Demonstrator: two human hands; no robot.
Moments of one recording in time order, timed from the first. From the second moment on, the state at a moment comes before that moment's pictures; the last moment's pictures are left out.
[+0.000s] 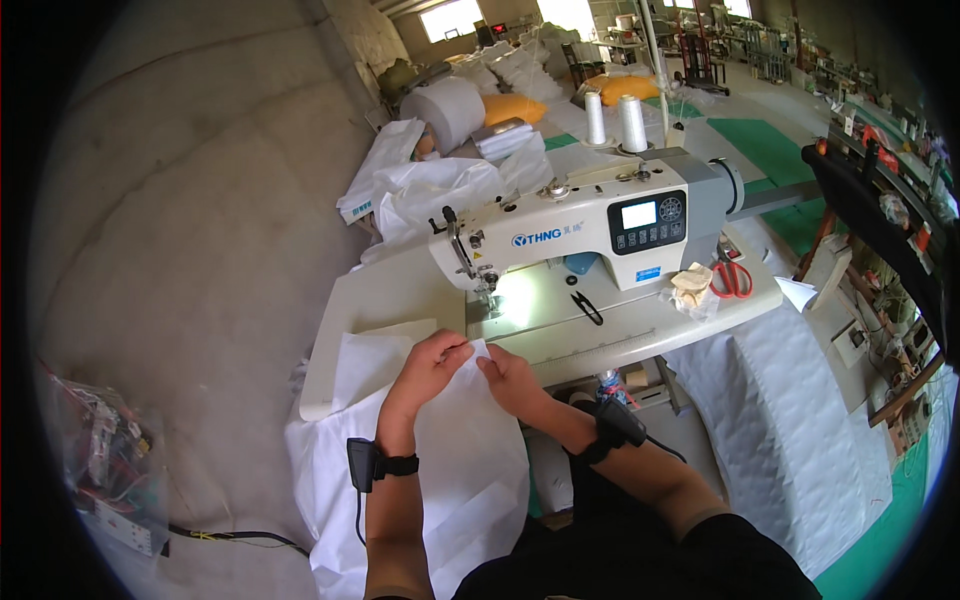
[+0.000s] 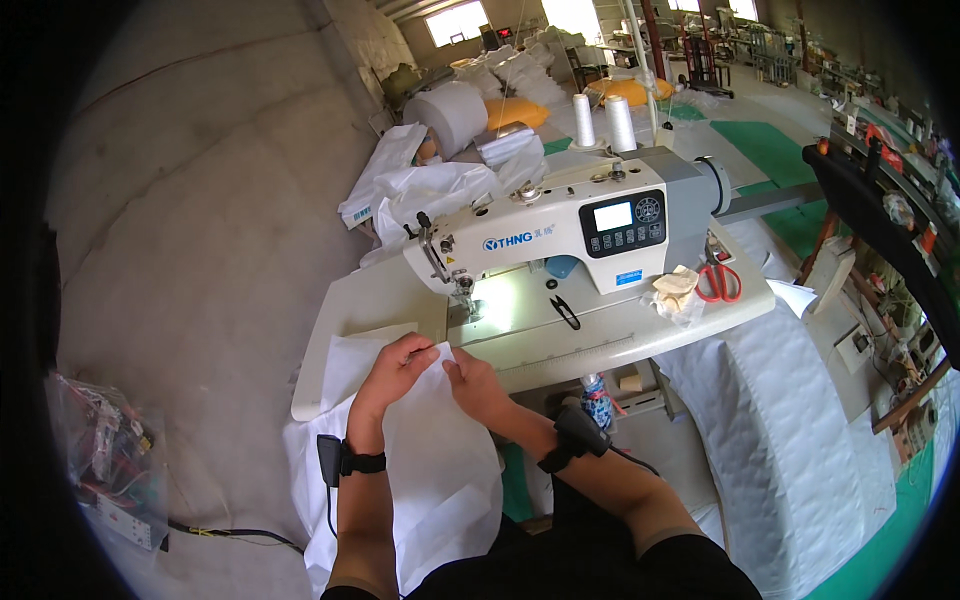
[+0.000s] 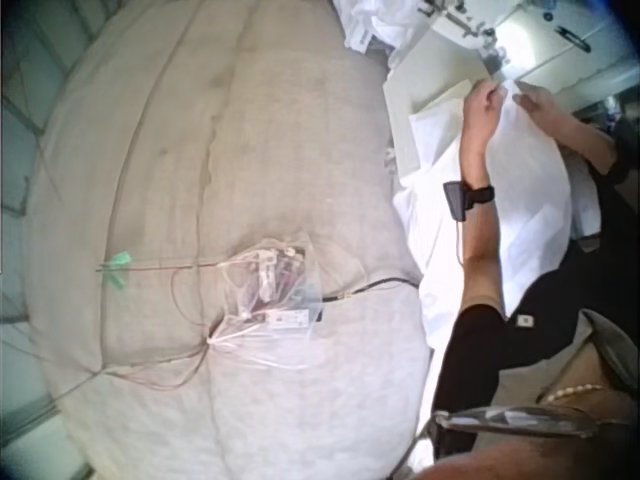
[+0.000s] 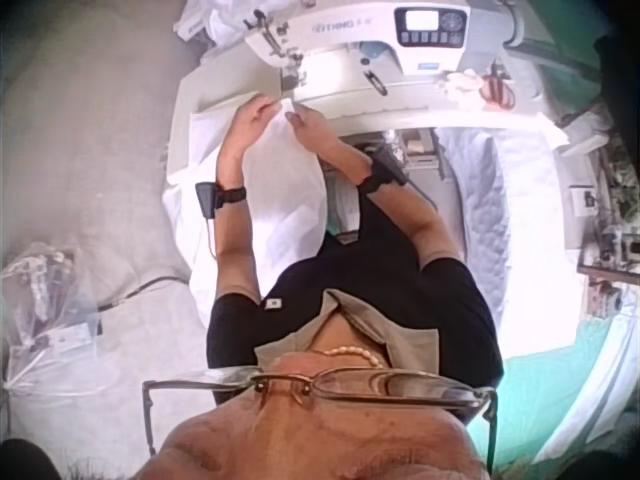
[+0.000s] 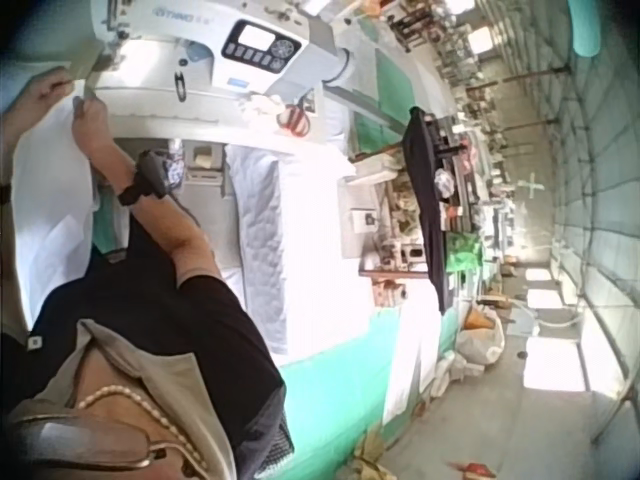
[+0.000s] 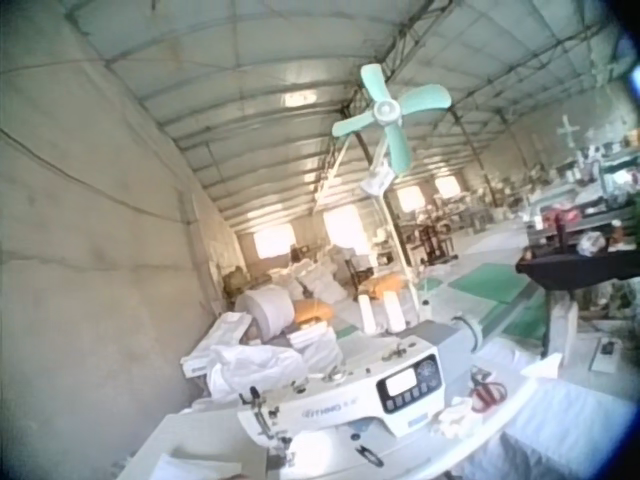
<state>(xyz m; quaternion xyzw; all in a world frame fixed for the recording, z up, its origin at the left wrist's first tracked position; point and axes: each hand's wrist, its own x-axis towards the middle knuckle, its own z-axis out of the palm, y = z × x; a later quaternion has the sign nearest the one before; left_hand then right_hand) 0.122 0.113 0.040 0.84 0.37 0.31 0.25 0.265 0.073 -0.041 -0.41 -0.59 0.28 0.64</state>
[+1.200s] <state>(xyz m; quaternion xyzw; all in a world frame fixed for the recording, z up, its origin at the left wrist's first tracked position) 0.148 0.225 -0.057 0.77 0.39 0.32 0.38 0.320 0.129 -0.100 -0.55 -0.56 0.34 0.53</state>
